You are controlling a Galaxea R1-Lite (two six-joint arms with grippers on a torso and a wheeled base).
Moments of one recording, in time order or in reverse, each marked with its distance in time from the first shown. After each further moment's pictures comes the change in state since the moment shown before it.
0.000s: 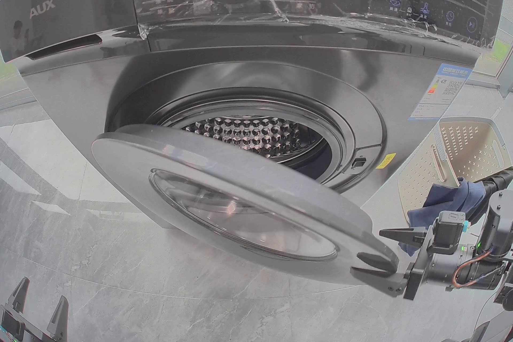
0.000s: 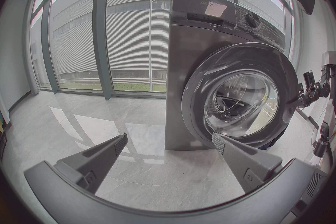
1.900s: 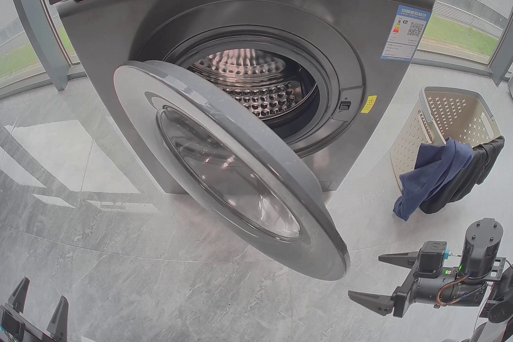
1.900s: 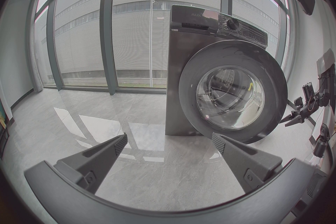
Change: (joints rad) left arm 0.000 0.000 0.000 0.000 0.000 -0.002; right arm -0.003 0.181 0.178 -0.217 -0.034 -0.045
